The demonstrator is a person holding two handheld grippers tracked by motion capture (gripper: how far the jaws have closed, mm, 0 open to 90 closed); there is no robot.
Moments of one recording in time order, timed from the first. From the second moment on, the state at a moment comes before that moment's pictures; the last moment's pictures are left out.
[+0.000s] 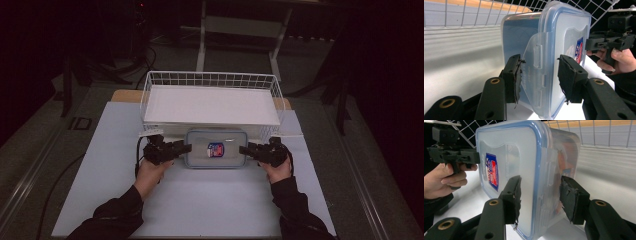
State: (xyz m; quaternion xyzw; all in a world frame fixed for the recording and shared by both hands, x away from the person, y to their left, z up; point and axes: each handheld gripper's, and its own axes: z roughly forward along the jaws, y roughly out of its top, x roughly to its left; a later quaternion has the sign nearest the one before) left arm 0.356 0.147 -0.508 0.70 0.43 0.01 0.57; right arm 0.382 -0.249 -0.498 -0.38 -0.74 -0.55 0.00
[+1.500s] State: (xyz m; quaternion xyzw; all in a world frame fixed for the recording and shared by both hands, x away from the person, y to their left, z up) left arm 0.311 0.145 -0.490 0.72 0.38 0.04 0.57; right arm 0.323 -0.217 -0.466 -0.39 -0.75 -0.53 -0.09
